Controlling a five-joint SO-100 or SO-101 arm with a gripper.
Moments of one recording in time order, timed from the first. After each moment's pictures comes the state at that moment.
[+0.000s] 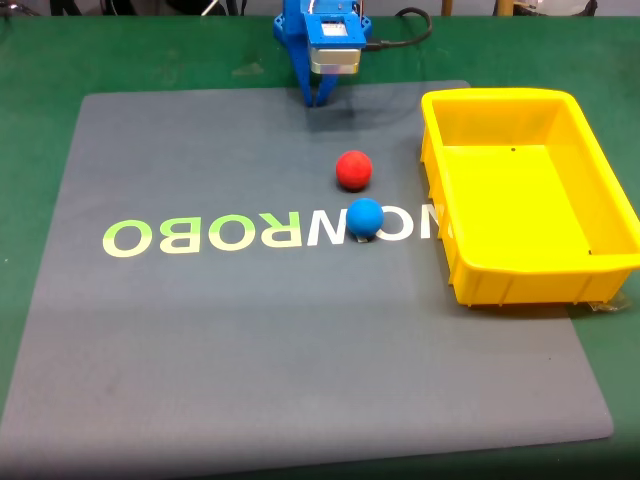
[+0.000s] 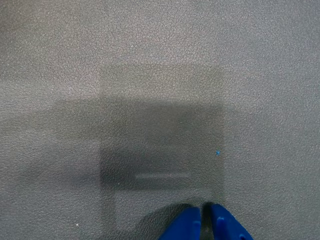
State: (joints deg) arm 5.3 189.1 175.9 77.8 -95.9
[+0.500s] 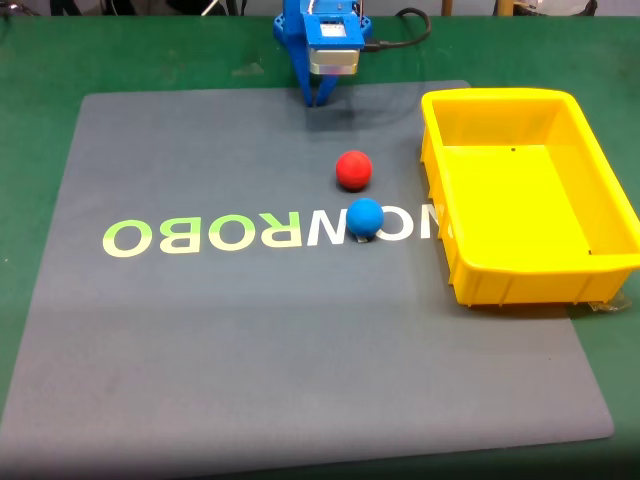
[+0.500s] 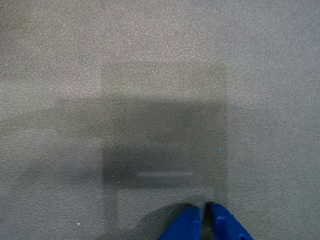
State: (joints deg) arm 5.0 189.7 175.9 78.2 -93.9
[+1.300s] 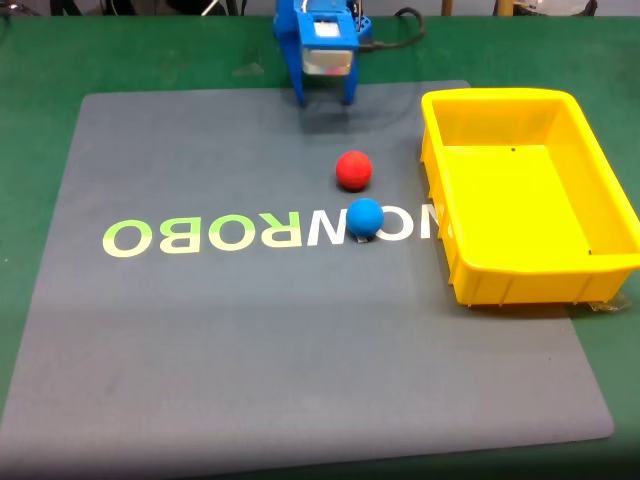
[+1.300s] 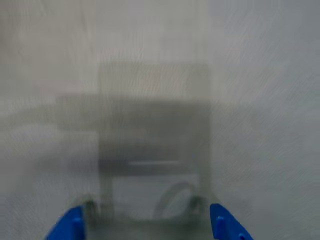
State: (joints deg) arm 8.1 171.8 165.4 67.9 -98.1
